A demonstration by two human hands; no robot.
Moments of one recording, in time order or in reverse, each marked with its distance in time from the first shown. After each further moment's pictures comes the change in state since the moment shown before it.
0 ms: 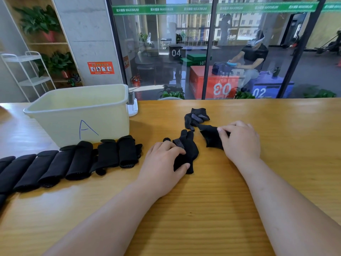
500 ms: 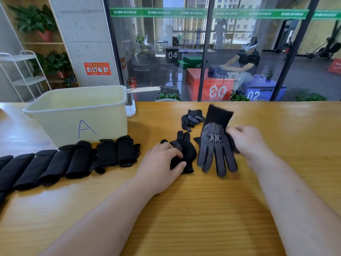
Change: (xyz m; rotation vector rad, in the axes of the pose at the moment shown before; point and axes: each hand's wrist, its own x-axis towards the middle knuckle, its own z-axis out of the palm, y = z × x) left_hand -0.001 -0.001 -0.005 -0.039 -0.037 0.033; right_hand -0.005 -0.008 -0.058 0.825 -0.273 0.449
